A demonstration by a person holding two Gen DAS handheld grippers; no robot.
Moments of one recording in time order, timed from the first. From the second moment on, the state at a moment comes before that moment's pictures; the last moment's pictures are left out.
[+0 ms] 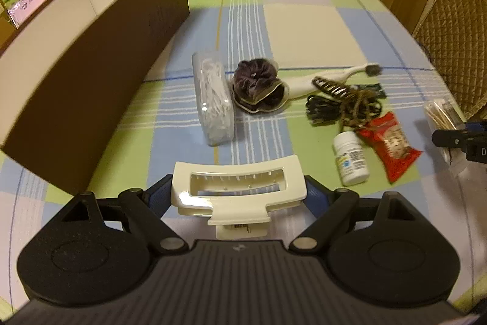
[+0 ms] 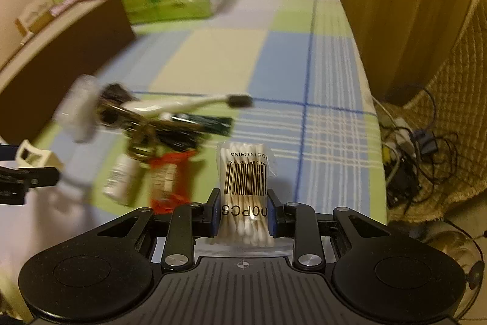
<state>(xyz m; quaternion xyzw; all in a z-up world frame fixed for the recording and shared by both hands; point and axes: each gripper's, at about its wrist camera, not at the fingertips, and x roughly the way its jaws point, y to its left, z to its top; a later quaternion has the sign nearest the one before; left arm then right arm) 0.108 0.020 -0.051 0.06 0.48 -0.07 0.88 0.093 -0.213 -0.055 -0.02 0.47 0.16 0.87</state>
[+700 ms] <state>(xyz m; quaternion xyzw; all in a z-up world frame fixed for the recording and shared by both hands) 0.075 0.087 0.023 0.07 0.42 -0.15 0.89 0.040 -0.089 -0.013 0.01 0.46 0.24 0.85</state>
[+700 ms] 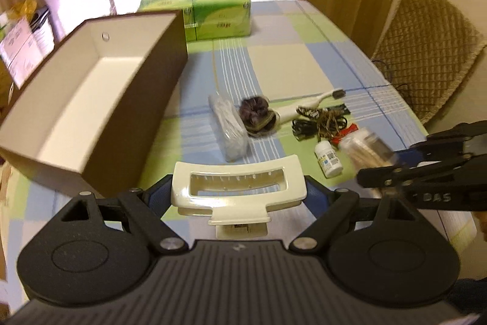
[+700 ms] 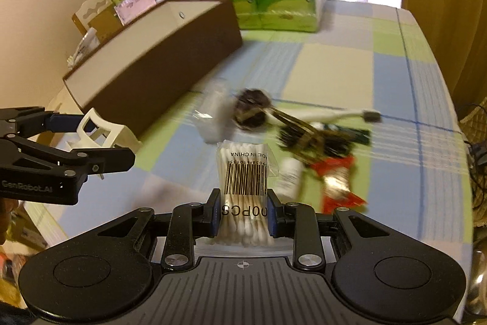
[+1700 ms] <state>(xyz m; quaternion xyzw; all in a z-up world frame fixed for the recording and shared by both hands) 0.248 0.301 0.027 0.25 0.42 -0.31 0.82 0.143 0.194 -0.003 -0.05 0.43 0.29 0.86</state>
